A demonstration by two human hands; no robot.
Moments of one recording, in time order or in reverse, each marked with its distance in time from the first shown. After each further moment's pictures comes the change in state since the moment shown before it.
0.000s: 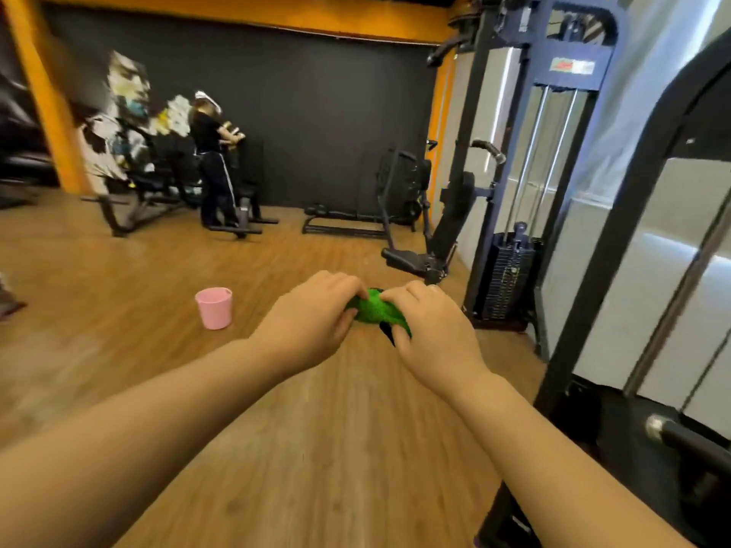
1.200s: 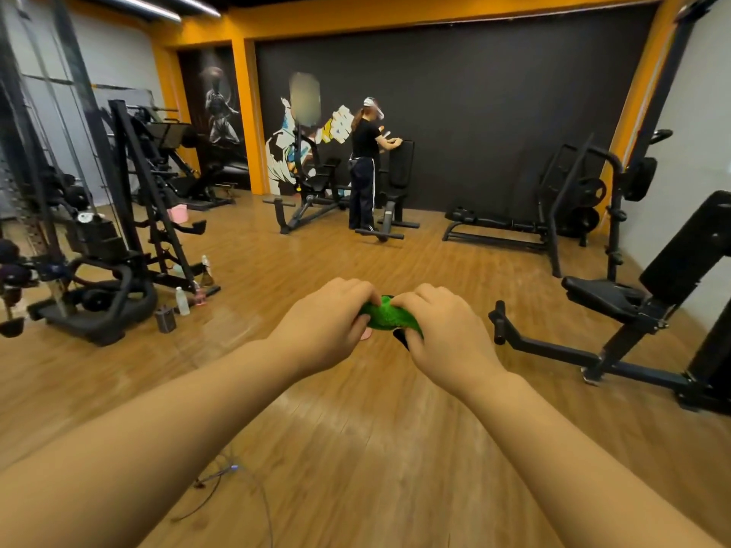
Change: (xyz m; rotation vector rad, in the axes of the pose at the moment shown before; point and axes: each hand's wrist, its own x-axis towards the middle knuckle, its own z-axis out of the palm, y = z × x) left_hand 0.007 -0.370 -0.035 0.189 -0.047 -0.350; right_hand 0.293 -0.153 0.255 0.263 -0.052 -0.292
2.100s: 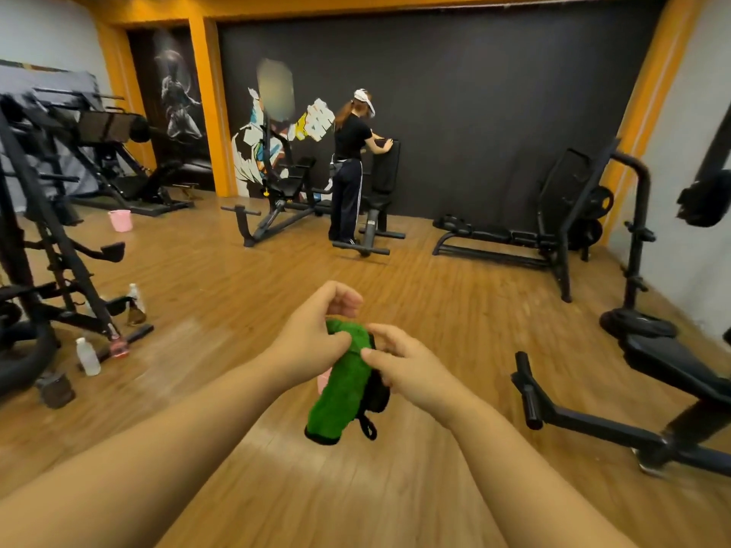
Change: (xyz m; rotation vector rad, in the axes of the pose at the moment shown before) left_hand 0.425 -0.318 0.234 -0.762 0.061 -0.263; right_hand 0.379 0.273 0.318 1.025 -0.407 0.582
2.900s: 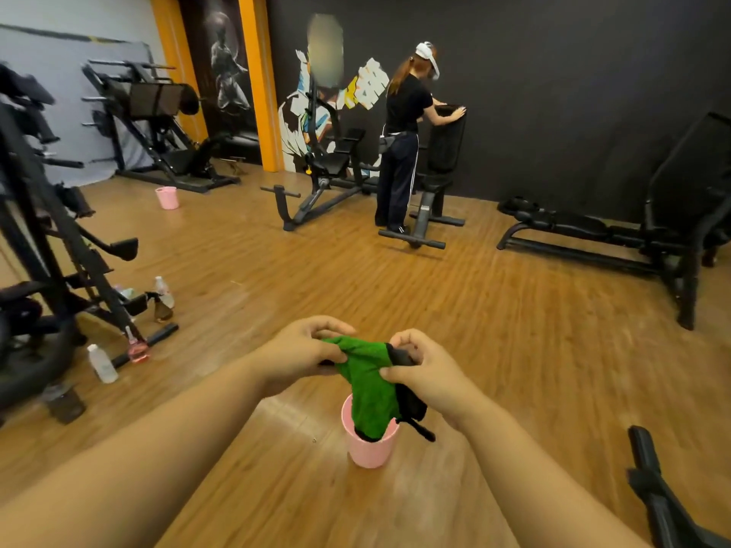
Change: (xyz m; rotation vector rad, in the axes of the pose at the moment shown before) left_hand 0.350 -0.243 -0.031 -0.378 -0.090 -0.648; right_hand 0.432 0.067 -0.078 0.179 -0.065 0.064
